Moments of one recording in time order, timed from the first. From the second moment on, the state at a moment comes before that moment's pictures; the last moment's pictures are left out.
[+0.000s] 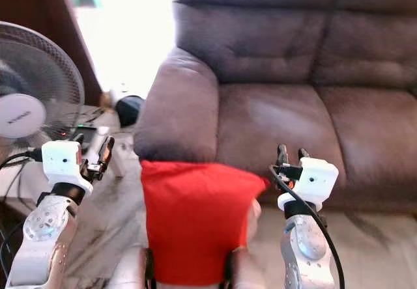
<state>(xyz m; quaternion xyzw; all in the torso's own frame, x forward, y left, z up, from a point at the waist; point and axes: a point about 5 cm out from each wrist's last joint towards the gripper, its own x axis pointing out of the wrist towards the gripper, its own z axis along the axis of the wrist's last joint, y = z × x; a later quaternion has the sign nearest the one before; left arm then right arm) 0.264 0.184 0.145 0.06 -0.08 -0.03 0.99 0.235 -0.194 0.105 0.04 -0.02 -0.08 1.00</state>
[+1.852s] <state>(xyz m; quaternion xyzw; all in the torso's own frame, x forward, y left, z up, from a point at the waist) 0.261 0.187 0.137 0.06 -0.06 -0.02 1.00 0.243 -0.187 0.108 0.04 -0.02 -0.07 1.00</state>
